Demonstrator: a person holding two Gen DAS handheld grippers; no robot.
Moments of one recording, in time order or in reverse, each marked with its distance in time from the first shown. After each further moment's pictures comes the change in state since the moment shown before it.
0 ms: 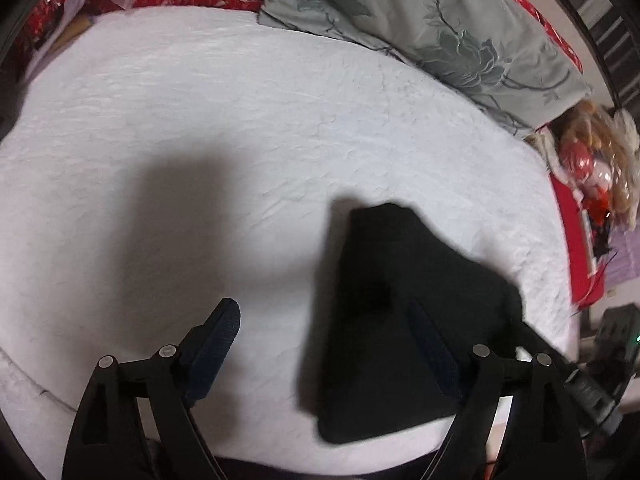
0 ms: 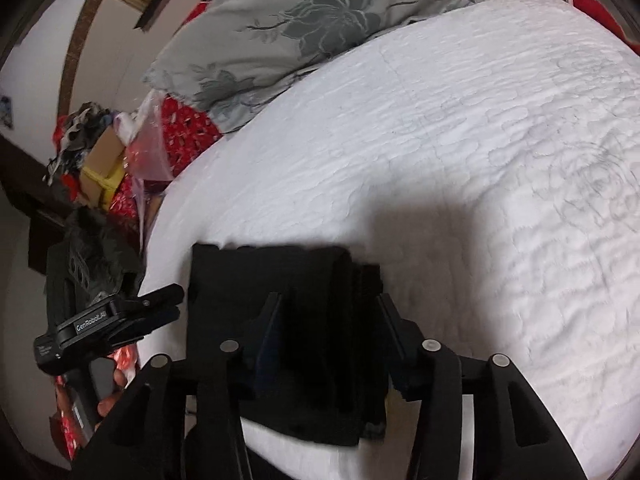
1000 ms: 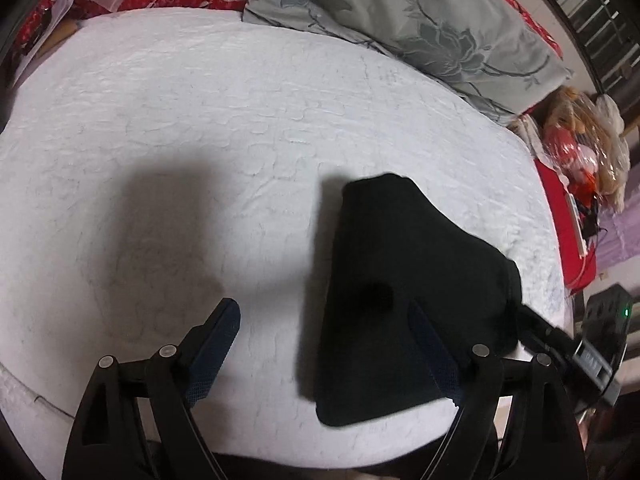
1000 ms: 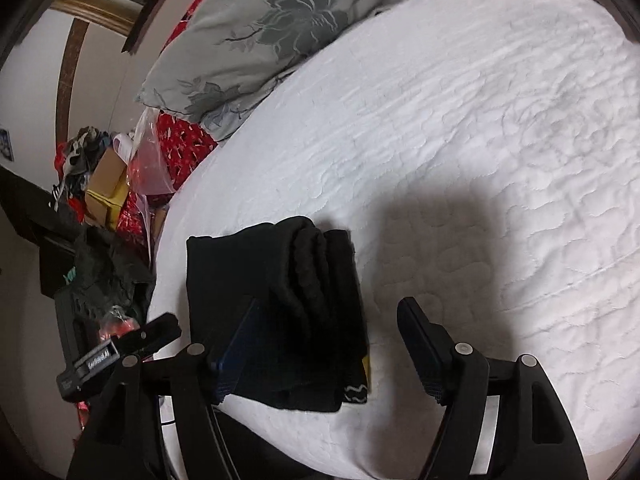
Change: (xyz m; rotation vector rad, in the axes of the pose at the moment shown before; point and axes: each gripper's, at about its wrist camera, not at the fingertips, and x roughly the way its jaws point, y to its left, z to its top) left arm 0.015 0.003 -0.003 0.041 -0.002 -0.056; right arm -0.010 -0.030 -0.018 0.113 -0.004 0.034
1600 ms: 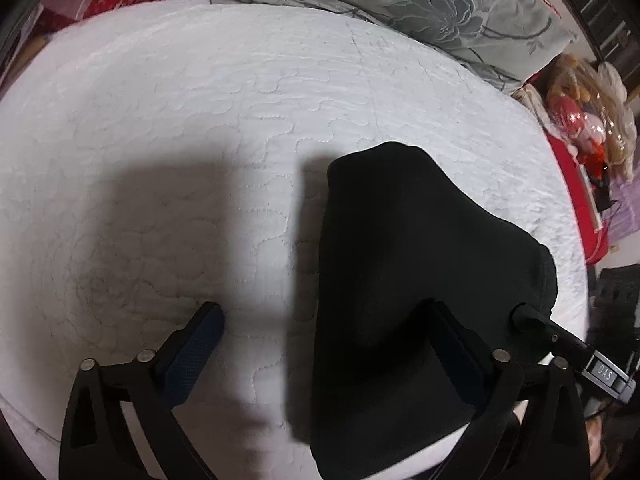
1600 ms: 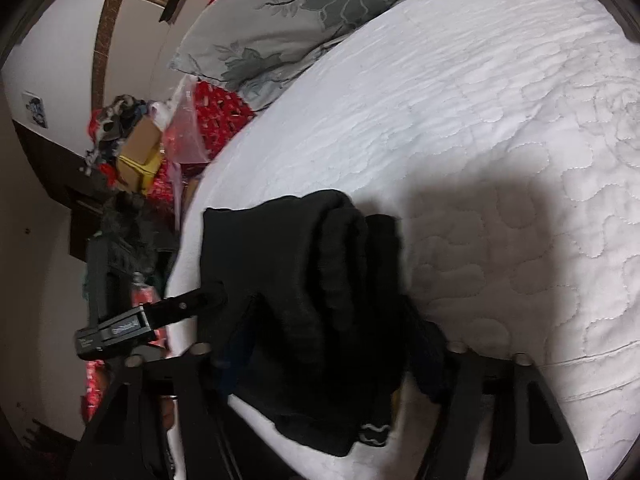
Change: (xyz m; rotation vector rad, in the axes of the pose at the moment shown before) left arm 0.069 -0.015 0.015 0.094 0.043 0.032; right arm 0.040 0.005 -0.001 -0.118 0.054 0.118
